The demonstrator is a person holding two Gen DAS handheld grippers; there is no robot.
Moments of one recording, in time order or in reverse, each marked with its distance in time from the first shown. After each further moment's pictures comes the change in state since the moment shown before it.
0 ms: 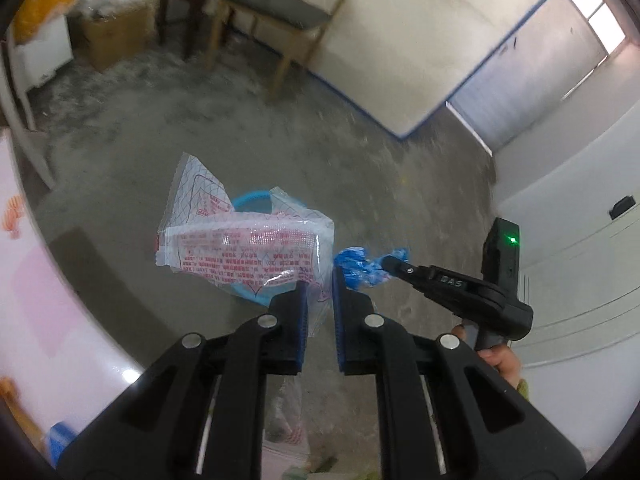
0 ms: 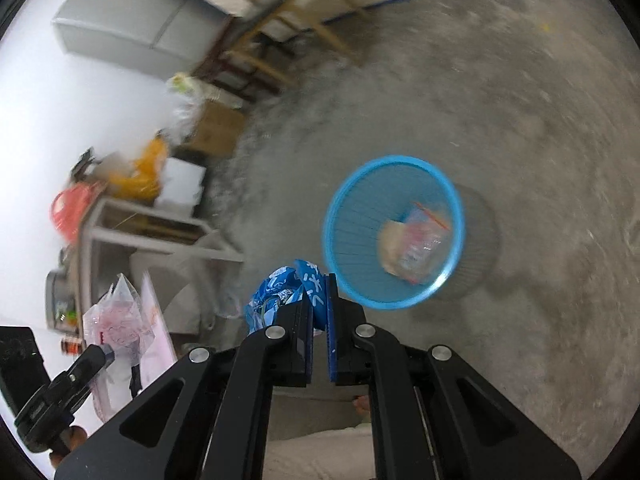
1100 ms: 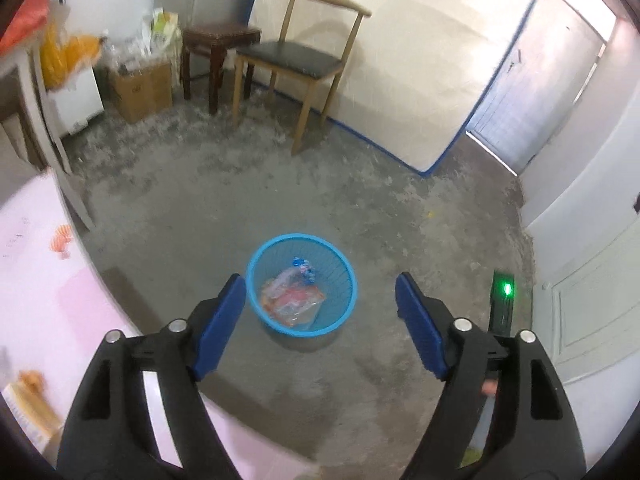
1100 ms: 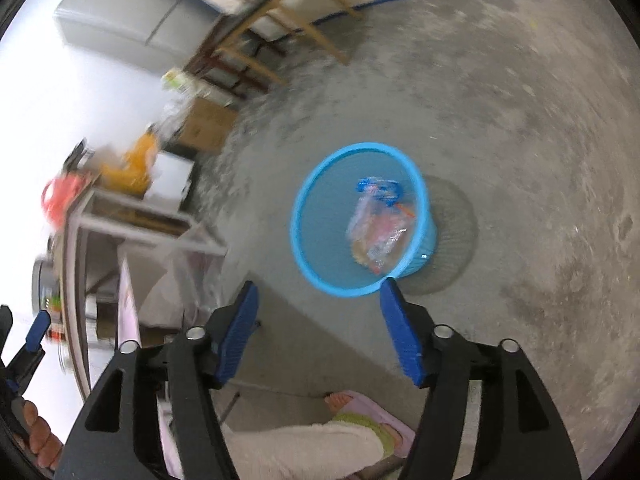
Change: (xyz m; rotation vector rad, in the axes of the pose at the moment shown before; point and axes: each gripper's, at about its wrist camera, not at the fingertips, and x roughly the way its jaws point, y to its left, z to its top) left arm -0.067 -0.031 -0.037 0.074 -0.224 0.162; right arm -0.007 -0.028 -0.034 -0.108 -0.011 0.009
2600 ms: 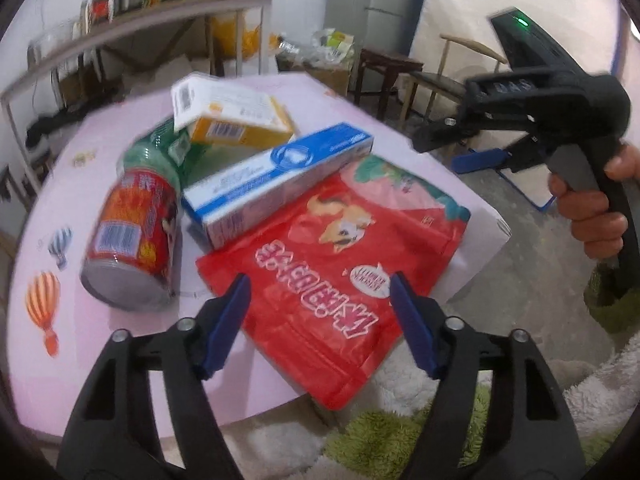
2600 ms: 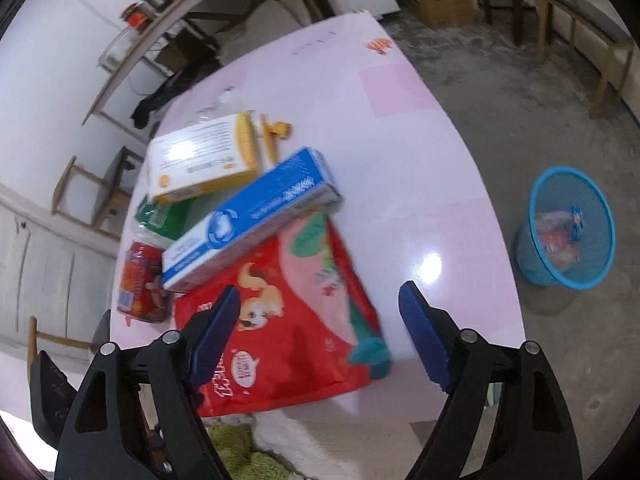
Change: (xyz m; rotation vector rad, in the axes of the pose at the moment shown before) left arm -0.169 0.098 -0.326 -0.301 -0.168 0.433; right arm 0.024 0.292 -0.217 -0.826 0.449 0.034
